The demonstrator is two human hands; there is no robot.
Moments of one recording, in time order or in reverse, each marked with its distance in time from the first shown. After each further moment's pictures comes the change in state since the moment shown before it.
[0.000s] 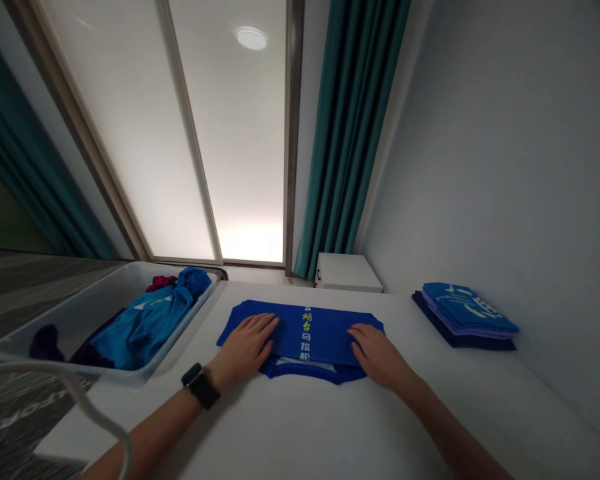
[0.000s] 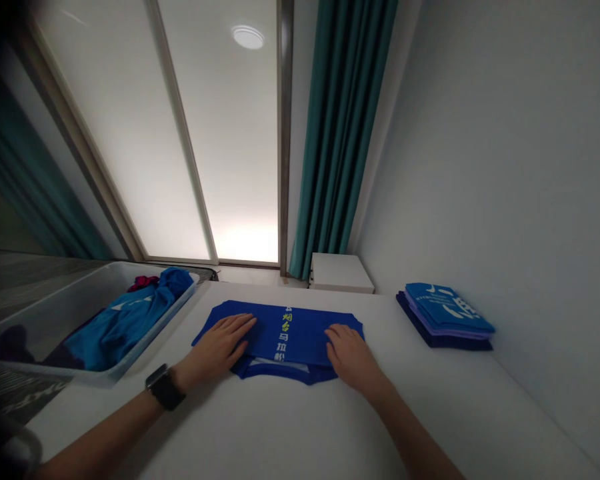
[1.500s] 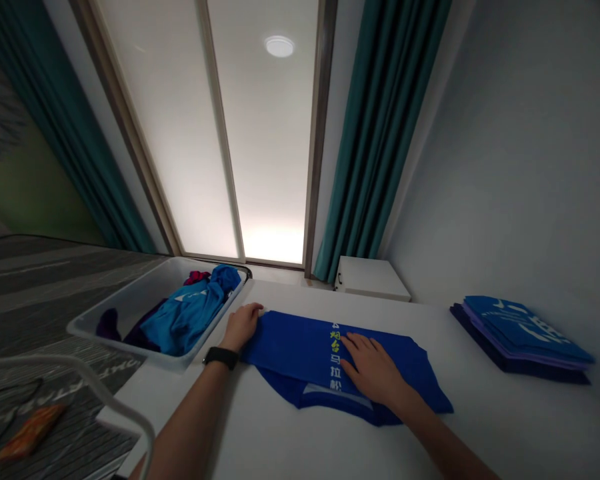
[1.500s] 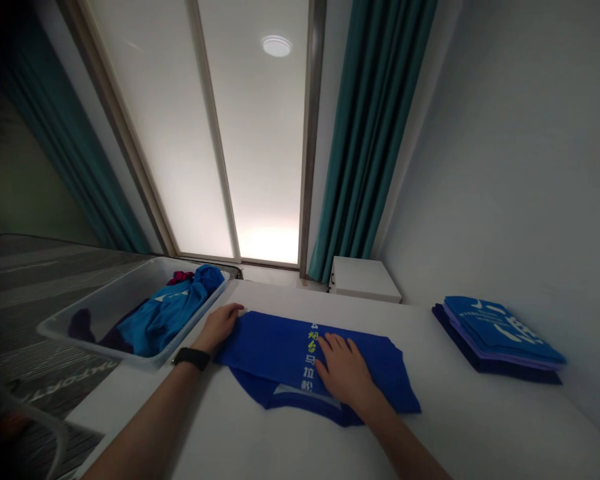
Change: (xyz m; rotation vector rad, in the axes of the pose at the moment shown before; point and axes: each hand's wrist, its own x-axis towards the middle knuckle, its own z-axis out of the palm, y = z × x) left_hand -0.004 -0.086 0.004 -0.149 0.073 -0.677; right_hand 0.028 -0.067 0.027 -0.015 -0.106 -0.017
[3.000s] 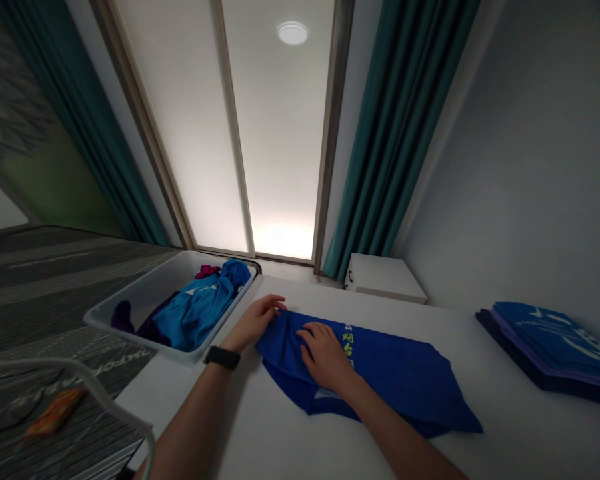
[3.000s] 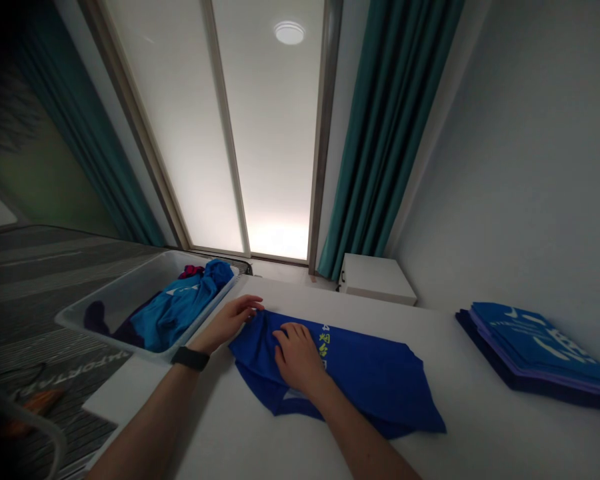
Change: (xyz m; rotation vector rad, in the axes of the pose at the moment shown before) left_hand -0.007 0.012 -0.011 -0.721 -0.129 0.151; right_hand 0.061 -0.086 0.028 0.240 0.259 -0.319
